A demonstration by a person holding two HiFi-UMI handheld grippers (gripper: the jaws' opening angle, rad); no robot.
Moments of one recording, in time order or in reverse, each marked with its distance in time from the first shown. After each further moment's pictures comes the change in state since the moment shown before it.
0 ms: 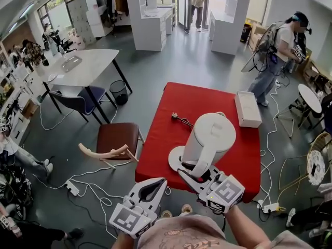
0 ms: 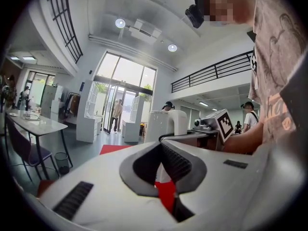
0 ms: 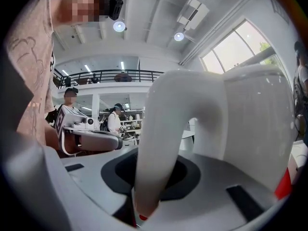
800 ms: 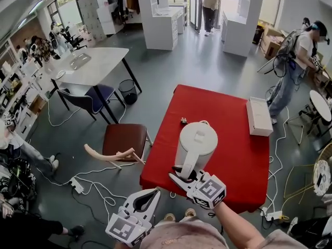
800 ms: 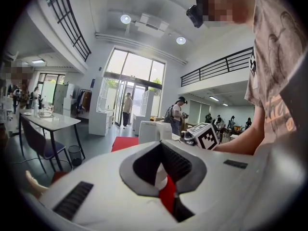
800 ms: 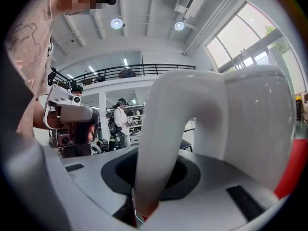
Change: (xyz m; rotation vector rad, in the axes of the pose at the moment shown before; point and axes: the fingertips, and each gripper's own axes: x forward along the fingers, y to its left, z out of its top) left arm -0.013 0.037 -0.025 0.006 0.029 0.128; right arm 0.078 -0.020 -0.079 0.041 0.072 0.127
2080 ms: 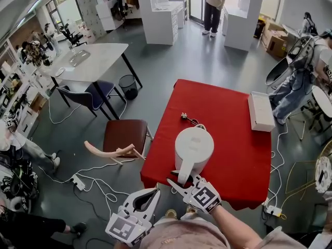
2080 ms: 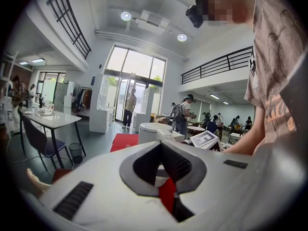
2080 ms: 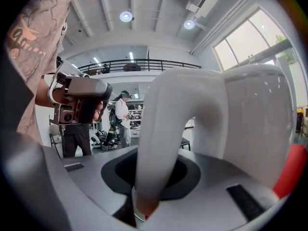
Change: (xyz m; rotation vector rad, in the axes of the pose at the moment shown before) left arm -0.002 -0.002 -0.009 -0.003 0.031 0.006; right arm 0.004 0.023 -0.046 -0.087 0.044 -0.001
